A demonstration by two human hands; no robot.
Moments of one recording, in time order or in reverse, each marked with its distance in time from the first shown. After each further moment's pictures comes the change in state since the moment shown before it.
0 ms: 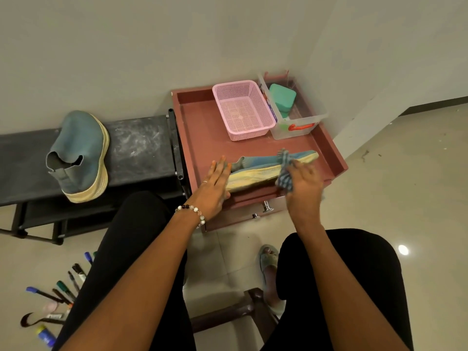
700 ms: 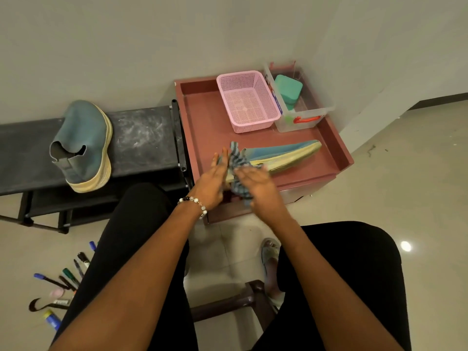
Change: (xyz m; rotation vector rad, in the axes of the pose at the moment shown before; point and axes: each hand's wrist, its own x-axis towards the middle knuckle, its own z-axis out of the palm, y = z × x) left_hand -0.001 -0.004 -0.002 -0.103 0.009 -0.073; right_hand -0.017 -0.050 0.034 0.165 -0.379 -0.405
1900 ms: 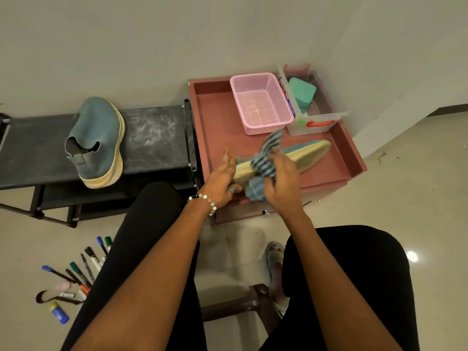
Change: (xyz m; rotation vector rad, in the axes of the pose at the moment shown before) left_hand 0.006 -0.004 -0.004 -0.059 -0.009 -0.022; right_hand 0.018 -0.005 -0.017 0.252 0.212 0.296
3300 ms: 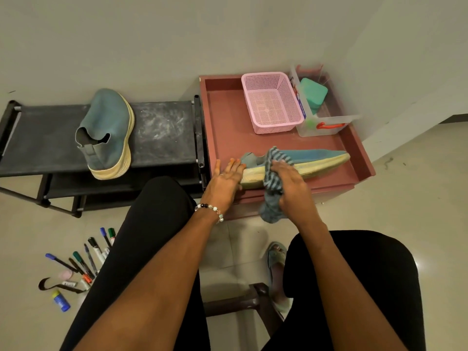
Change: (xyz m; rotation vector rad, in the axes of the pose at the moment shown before) left_hand -0.011 -0.003 0.012 0.281 0.141 0.000; right_hand -0.006 0.024 -0.004 -0.168 -0.251 -0.046
